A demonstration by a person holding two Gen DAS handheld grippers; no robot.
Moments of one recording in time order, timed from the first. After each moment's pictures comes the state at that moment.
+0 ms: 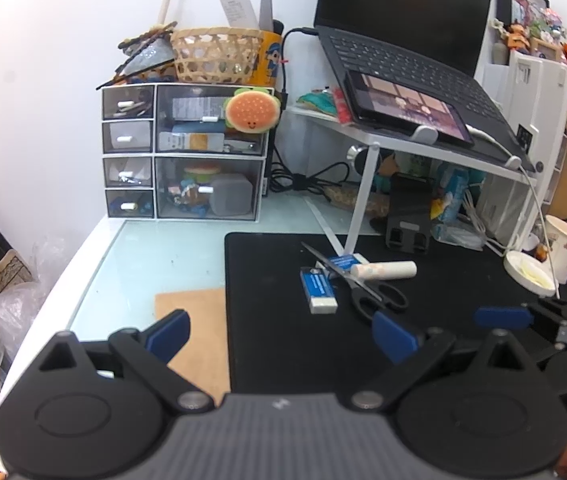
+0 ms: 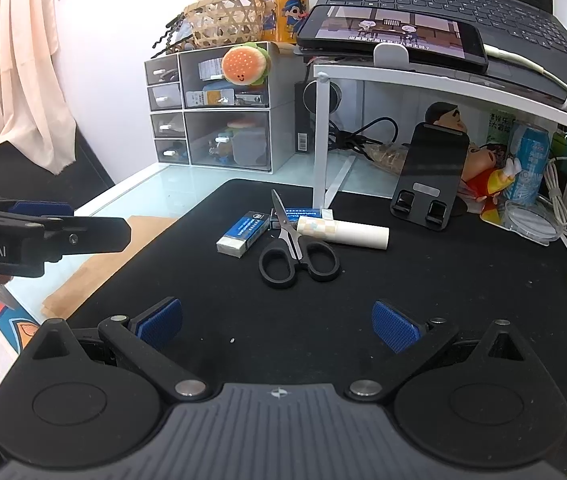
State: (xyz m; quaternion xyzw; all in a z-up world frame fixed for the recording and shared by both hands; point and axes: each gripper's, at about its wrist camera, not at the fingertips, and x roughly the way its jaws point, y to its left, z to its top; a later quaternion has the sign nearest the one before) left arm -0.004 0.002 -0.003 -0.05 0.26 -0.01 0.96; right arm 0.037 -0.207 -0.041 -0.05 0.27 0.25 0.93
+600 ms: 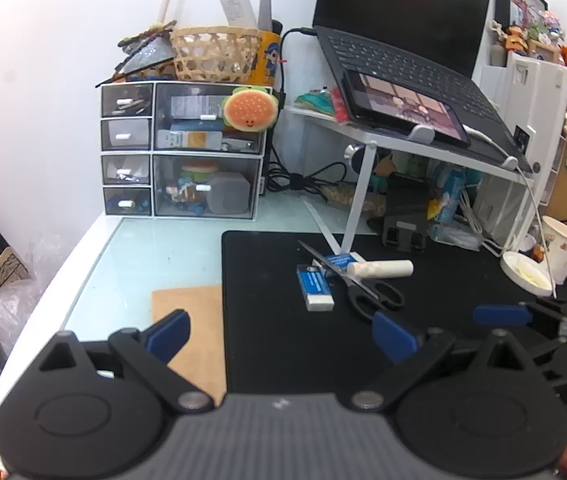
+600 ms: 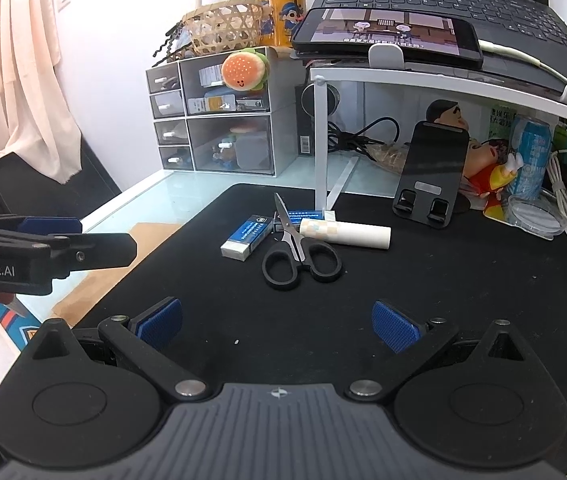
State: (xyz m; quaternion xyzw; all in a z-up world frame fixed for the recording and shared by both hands) left arm -0.003 0.001 -0.005 -0.05 0.26 -0.02 0.96; right arm 0.036 -0.213 -0.038 -0.04 0.28 0.26 0.92
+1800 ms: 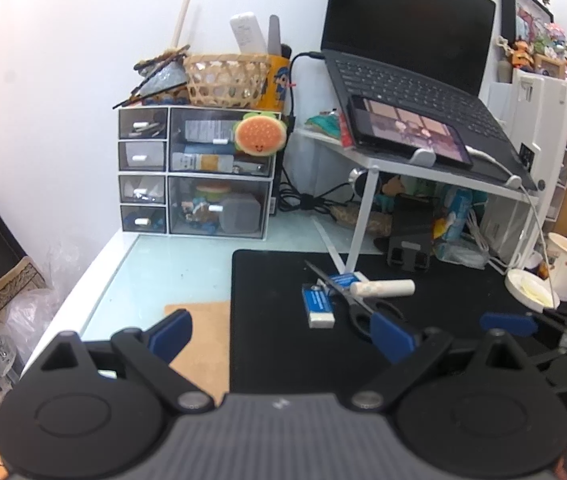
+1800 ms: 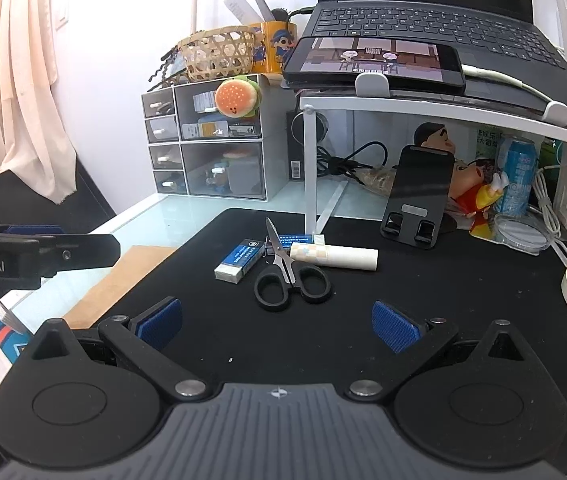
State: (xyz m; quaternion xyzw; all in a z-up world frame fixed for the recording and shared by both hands) left arm -0.015 -0.009 0.010 -0.05 0.24 0.01 0.97; right arm 0.027 -0.222 -0.034 -0.02 0.24 0.25 0.94
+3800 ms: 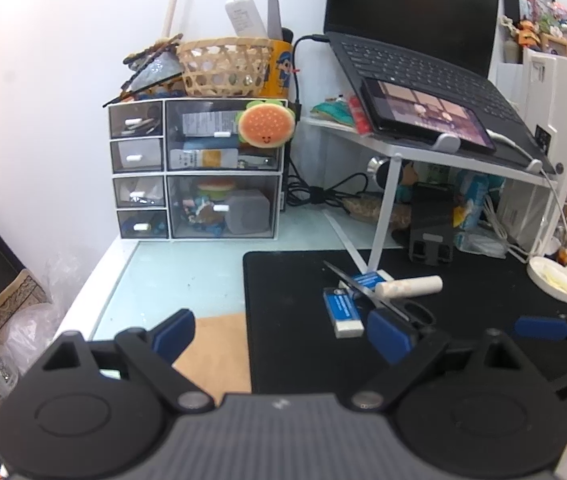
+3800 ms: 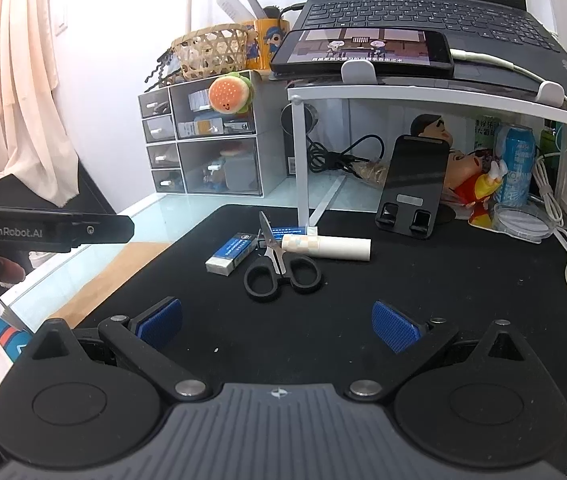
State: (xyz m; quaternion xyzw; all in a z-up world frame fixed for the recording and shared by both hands) left arm 0.021 0.007 0.002 -0.02 0.25 0.01 0.97; right arm 0.032 -0.233 -0.045 -0.01 0.24 0.26 0.94
